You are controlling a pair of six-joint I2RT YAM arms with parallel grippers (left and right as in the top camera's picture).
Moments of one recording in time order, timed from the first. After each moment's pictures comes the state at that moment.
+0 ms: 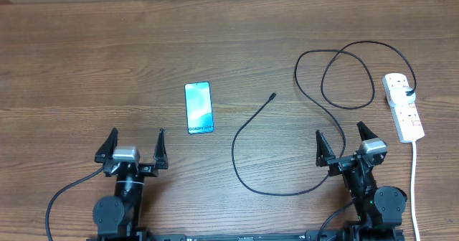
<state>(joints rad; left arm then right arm) 0.04 0.02 0.01 0.06 0.10 -0.02 -0.02 0.01 0.02 -0.02 -0.23 0.04</state>
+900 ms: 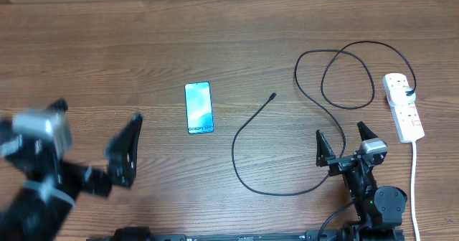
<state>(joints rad) 0.04 0.87 1.80 -1.17 0.31 -0.02 -0.02 0.01 0.02 -0.02 -0.23 0.04</state>
